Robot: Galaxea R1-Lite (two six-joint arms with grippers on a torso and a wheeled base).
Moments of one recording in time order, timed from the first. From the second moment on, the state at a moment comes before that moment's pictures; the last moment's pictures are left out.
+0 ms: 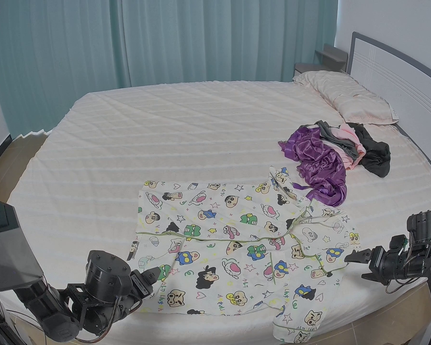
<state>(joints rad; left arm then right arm) -0.63 1.90 -0.19 -0.98 0.38 -1.06 -0.04 1.73 -0.20 -0.68 0.39 0.62</state>
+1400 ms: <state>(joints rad) -0.57 2.15 -0.23 -0.95 0.43 -1.05 0.26 1.95 -0.02 -0.99 0.25 0.62</state>
